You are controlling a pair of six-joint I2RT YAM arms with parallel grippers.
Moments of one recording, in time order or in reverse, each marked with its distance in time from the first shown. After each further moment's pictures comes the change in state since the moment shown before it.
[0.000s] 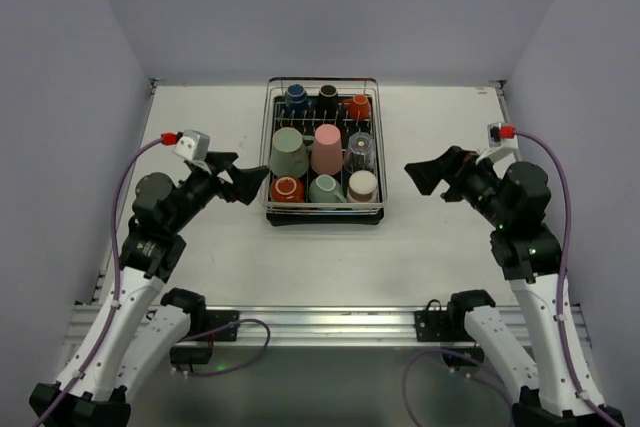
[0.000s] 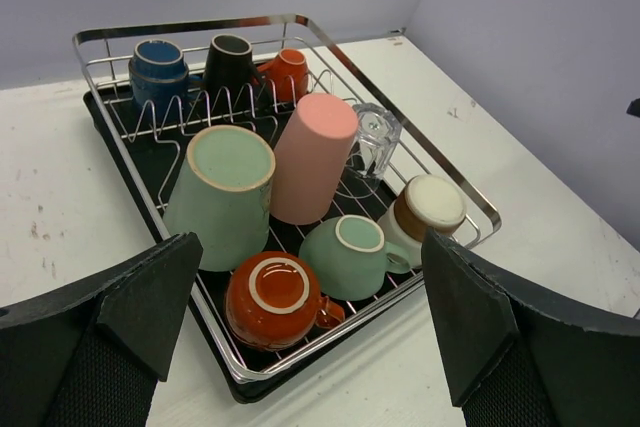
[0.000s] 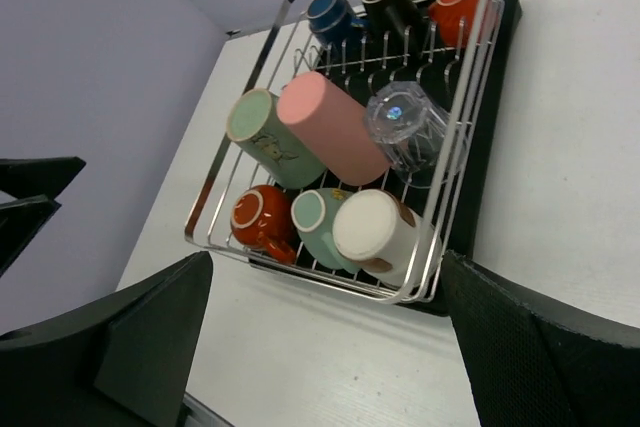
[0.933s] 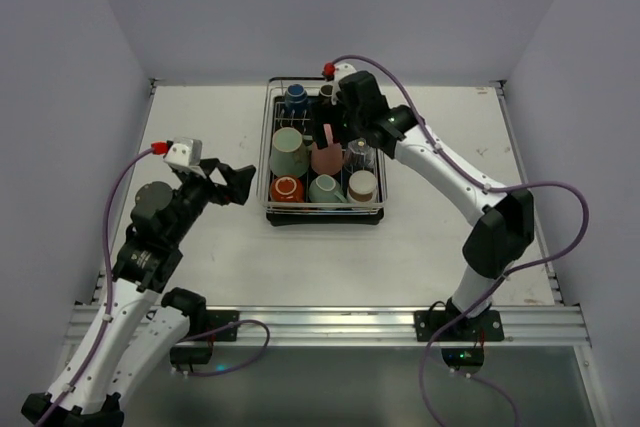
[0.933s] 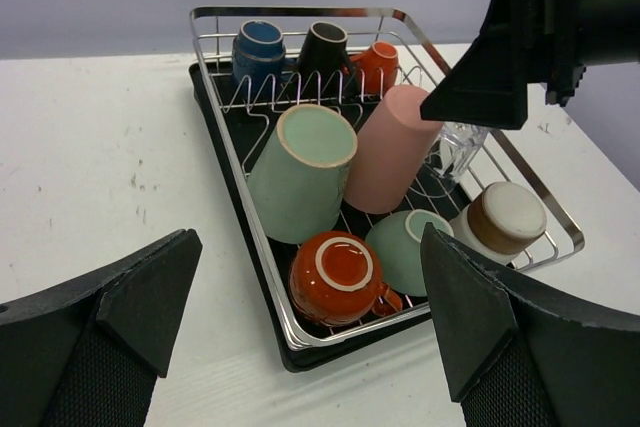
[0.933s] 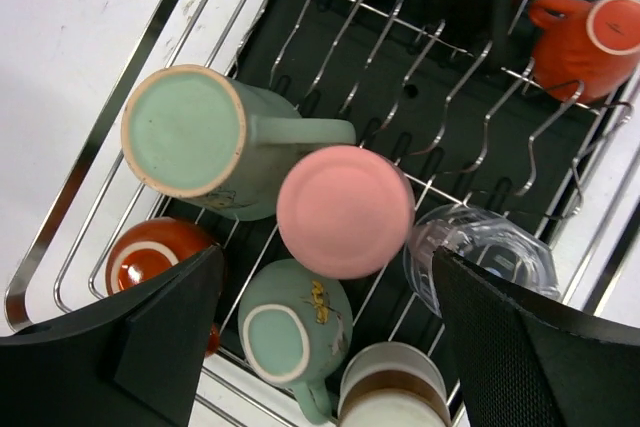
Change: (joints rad) left arm -0.063 -0.080 0.005 -0.130 -0.277 0.044; right arm 0.519 1.072 0.780 -0.125 0.426 -0.350
